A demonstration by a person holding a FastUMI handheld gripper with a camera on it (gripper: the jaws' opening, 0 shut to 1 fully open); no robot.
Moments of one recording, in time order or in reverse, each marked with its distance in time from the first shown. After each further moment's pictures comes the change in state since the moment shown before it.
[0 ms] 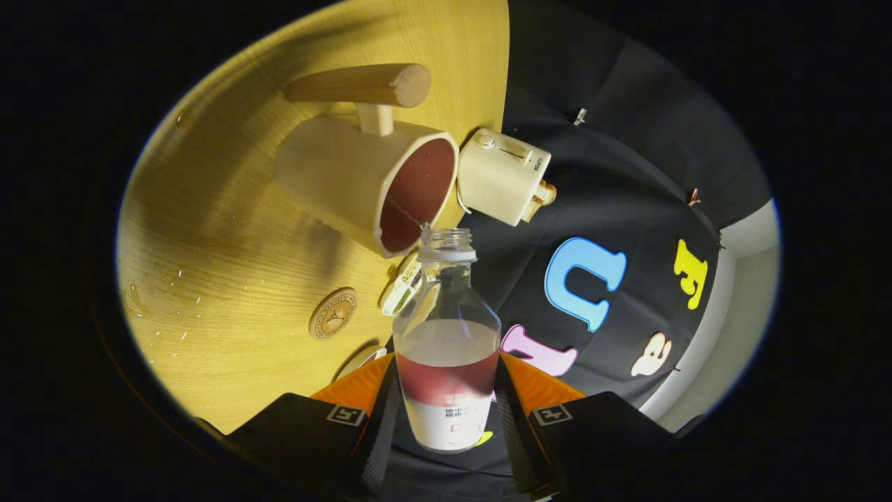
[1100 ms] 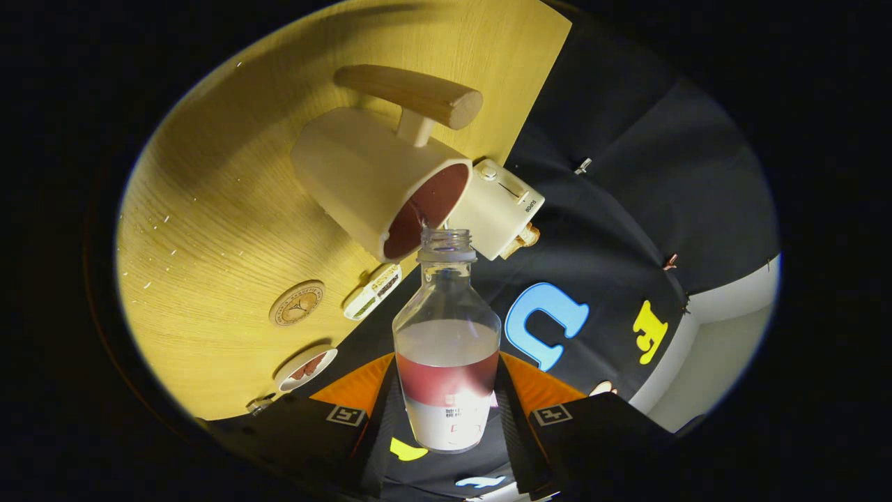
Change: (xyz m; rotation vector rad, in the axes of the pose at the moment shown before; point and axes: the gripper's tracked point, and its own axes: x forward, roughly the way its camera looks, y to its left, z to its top) arm -0.003 -0.030 0.014 -0.245 -0.119 -0.134
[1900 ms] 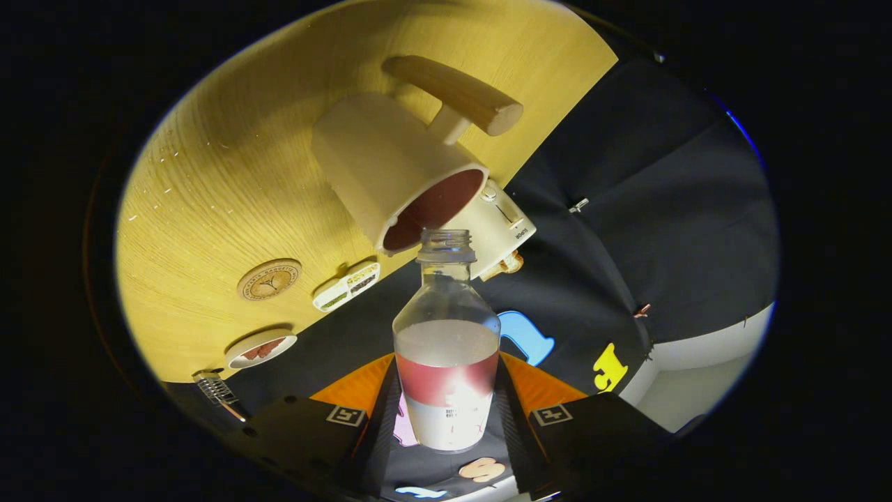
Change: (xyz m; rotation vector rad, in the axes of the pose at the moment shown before) arm 0.007 -0.024 0.003 -0.218 -0.082 -0.092
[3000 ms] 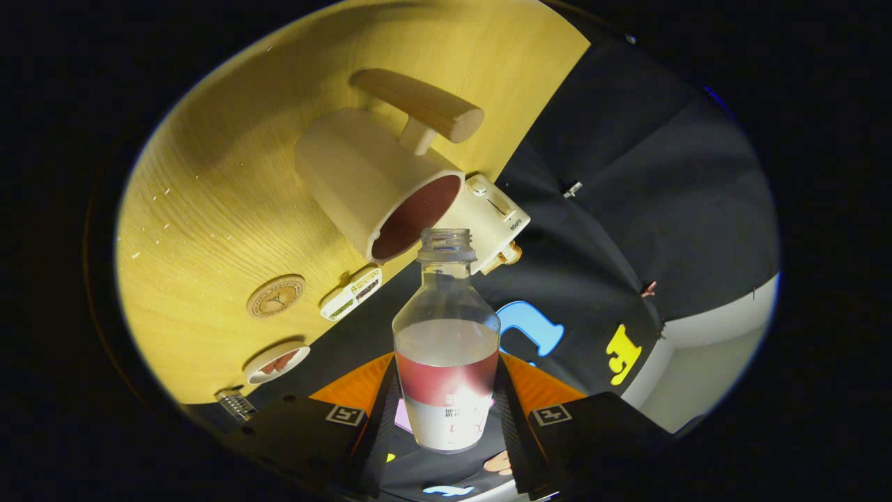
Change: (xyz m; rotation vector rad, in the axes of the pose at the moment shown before) arm -0.011 0.010 0.000 0.212 0.046 0.041
